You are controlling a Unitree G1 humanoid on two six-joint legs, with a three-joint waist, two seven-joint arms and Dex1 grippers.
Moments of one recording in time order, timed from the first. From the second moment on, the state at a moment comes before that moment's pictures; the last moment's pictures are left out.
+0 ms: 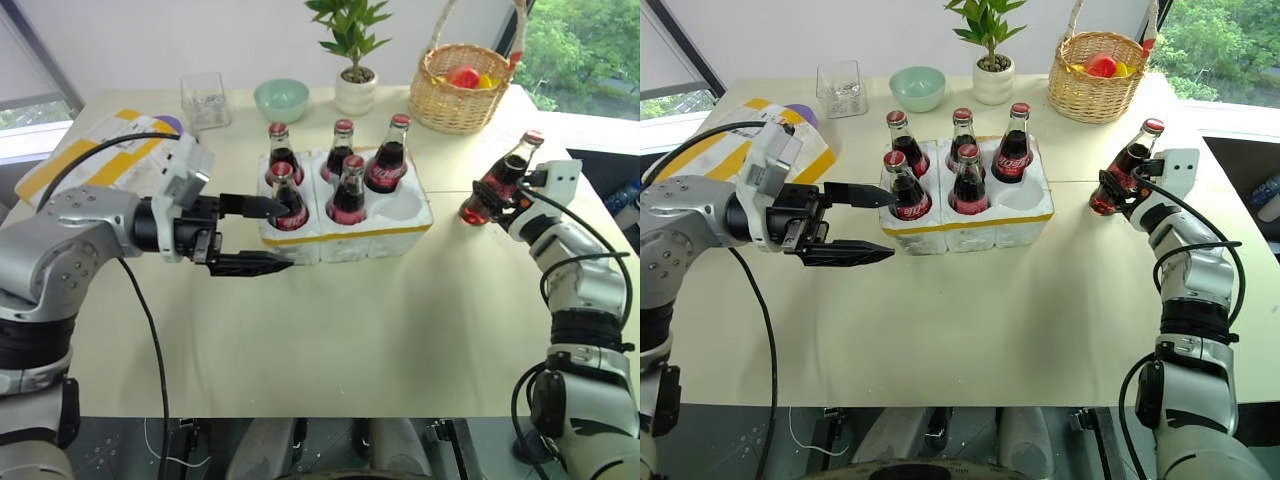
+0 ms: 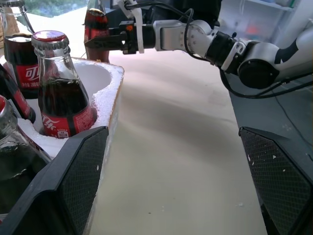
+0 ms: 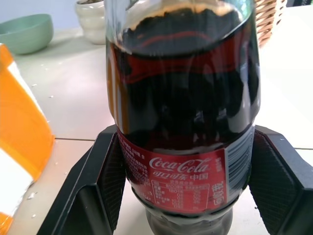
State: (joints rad) left arm -0.59 0.86 0.08 -0.32 -0.86 0.84 -1.16; right arm -0.58 -0.56 -0.36 0.38 0.36 0.36 0.51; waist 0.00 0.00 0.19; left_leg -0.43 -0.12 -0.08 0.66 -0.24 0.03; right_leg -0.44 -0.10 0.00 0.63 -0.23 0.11
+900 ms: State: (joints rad) left arm -0.58 0.86 0.10 -0.33 -0.86 0.84 -1.13; right arm -0.60 -0.58 -0.04 -0.07 0.51 0.66 0.67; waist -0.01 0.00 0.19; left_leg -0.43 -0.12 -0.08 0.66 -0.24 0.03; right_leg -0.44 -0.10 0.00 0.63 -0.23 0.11
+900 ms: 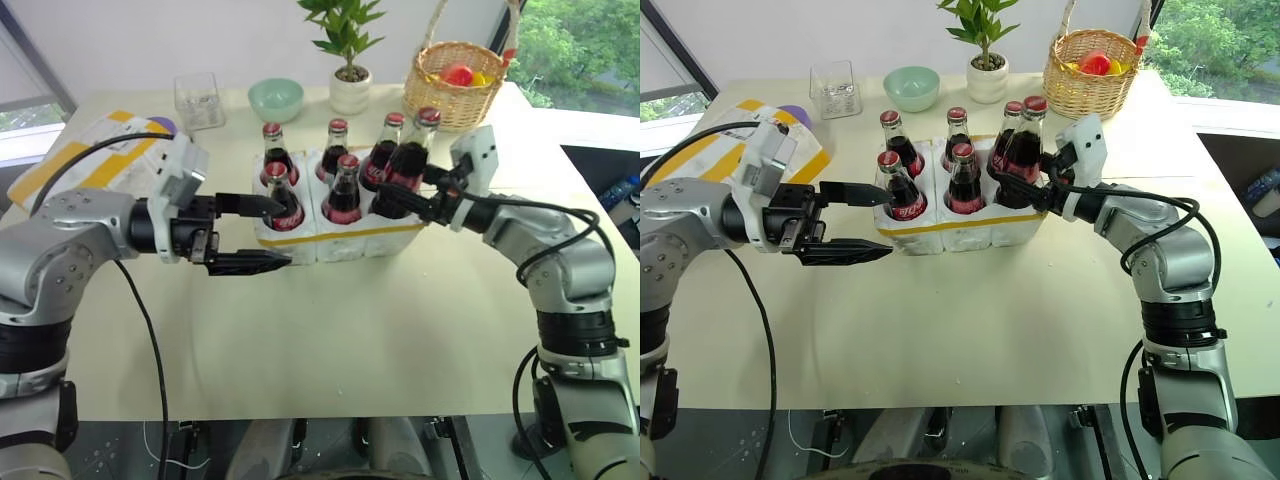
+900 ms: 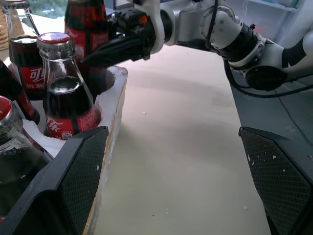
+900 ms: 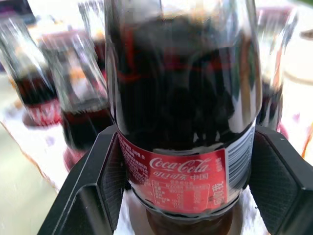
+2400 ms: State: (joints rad) left arm 0.04 1.07 0.31 0.28 0.32 -0.07 -0.34; right arm -0.59 -1.00 -0.35 -0.28 0.97 0.92 1.07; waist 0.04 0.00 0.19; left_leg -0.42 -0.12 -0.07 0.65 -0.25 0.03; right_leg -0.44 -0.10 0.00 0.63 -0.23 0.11
